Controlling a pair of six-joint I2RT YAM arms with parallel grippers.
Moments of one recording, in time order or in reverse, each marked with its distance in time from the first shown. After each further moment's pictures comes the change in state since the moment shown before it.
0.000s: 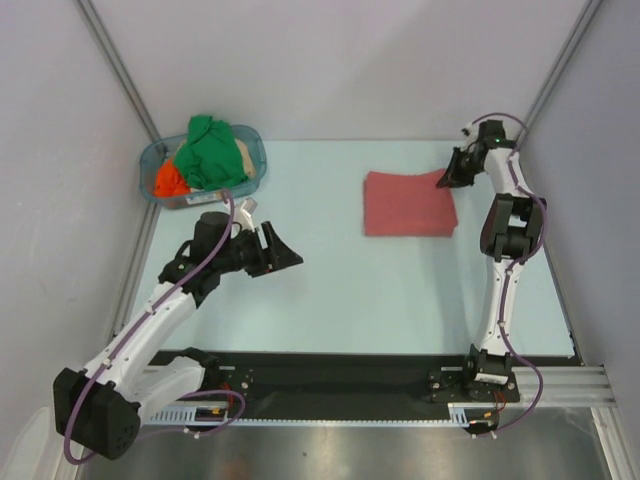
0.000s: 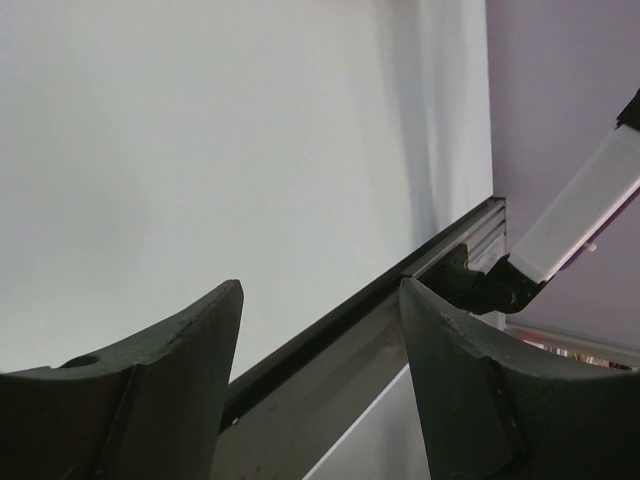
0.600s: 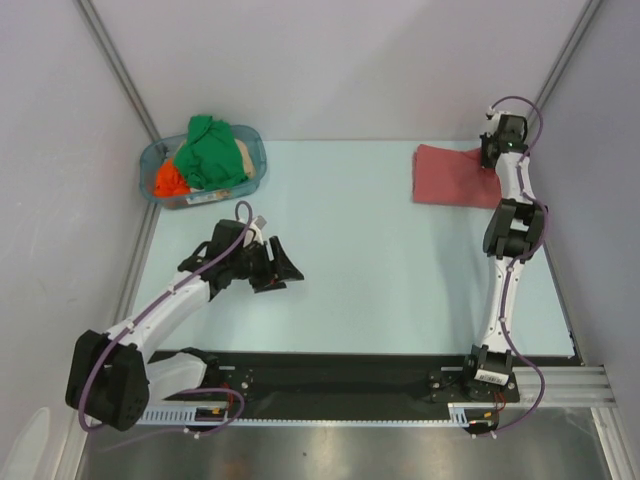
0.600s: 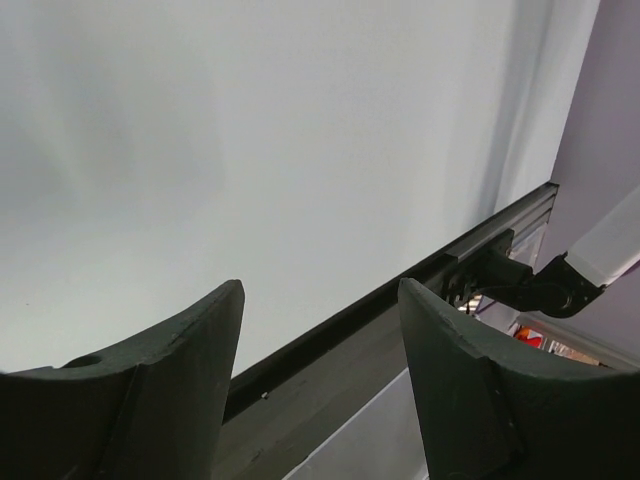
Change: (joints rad) left arm 0.007 0.149 -0.102 0.005 0.001 -0.013; right arm -0.096 0.200 0.292 0.293 0.465 -0.310
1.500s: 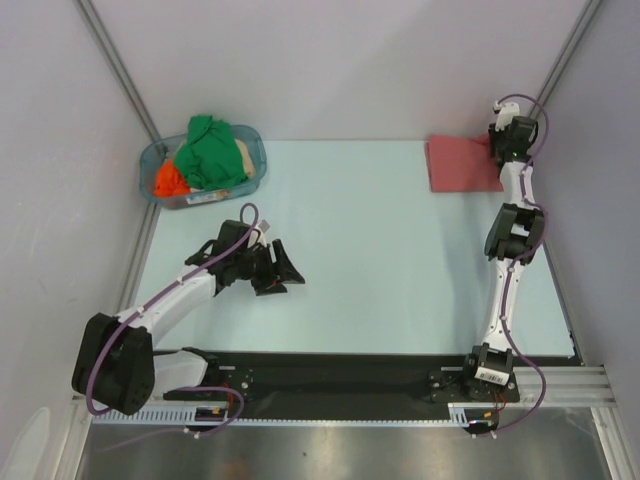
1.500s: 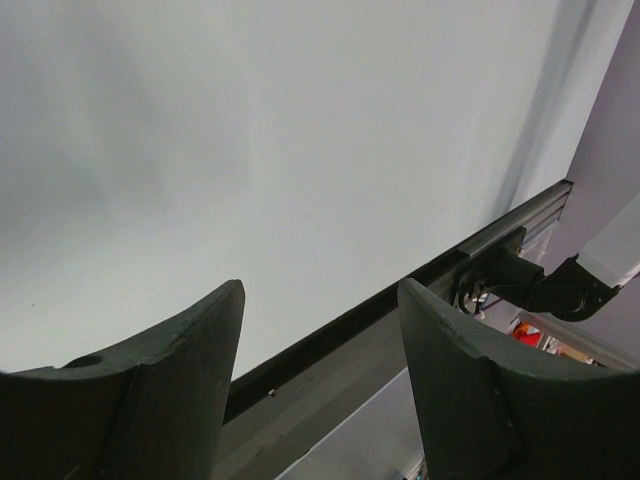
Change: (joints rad) left arm 0.001 0.095 0.000 0.003 0.008 -0.002; right arm -0.050 0.140 0.110 0.360 -0.094 -0.159
